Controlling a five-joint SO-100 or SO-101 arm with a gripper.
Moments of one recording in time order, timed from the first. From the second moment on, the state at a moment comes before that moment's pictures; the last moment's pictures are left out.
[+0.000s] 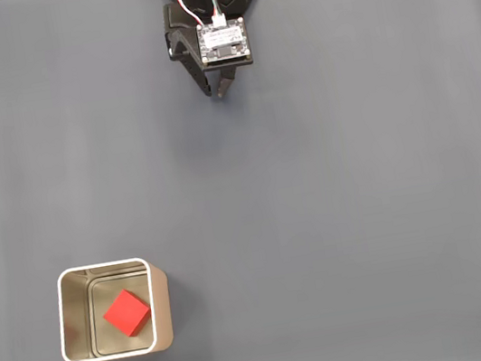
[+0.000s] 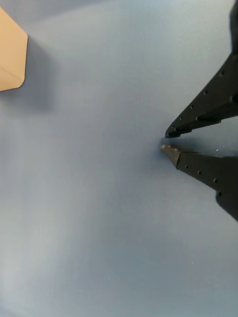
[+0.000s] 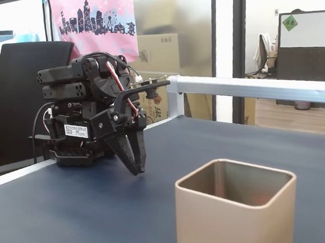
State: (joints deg) arm 6.2 185.5 176.7 75.8 -94.0
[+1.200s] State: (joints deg) arm 7.1 185.6 176.7 76.7 -91.5
